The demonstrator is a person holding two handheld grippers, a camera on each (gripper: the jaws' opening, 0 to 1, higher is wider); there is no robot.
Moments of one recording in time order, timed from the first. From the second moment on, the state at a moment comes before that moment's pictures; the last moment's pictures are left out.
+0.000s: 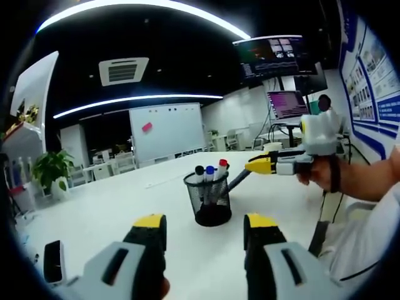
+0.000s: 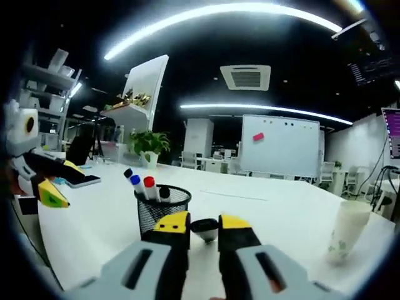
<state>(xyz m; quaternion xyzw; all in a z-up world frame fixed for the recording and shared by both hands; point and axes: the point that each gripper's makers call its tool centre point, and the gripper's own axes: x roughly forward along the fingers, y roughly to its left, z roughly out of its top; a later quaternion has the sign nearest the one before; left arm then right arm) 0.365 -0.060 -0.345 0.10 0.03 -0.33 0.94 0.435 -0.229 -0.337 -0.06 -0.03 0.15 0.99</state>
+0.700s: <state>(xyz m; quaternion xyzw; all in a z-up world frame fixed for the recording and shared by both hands) 0.365 -0.056 -0.348 0.10 0.03 -0.32 0.94 0.438 -0.230 -0.315 -0.06 -0.05 0.15 0.99</state>
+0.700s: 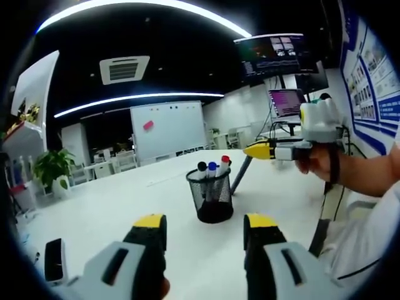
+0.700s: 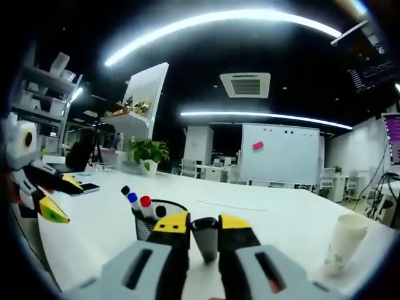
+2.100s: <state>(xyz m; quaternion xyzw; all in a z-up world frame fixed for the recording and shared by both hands) 0.367 -0.053 -0.351 0.10 0.04 -0.32 0.94 0.445 -0.230 -0.295 -0.03 -0.05 0.16 0.99</state>
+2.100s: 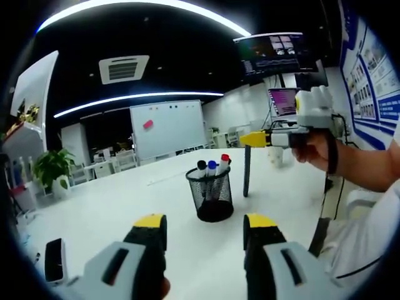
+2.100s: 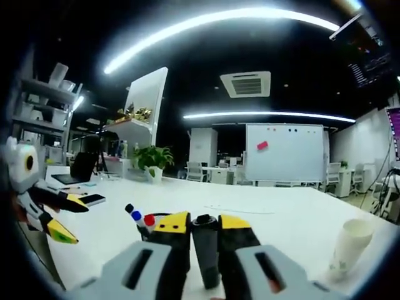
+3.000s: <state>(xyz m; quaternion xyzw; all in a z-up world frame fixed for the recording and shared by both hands) 0.365 -0.056 -0.354 0.11 0.04 -0.32 0.94 0.455 -0.232 -0.262 -0.02 -0.07 0.16 0.99</state>
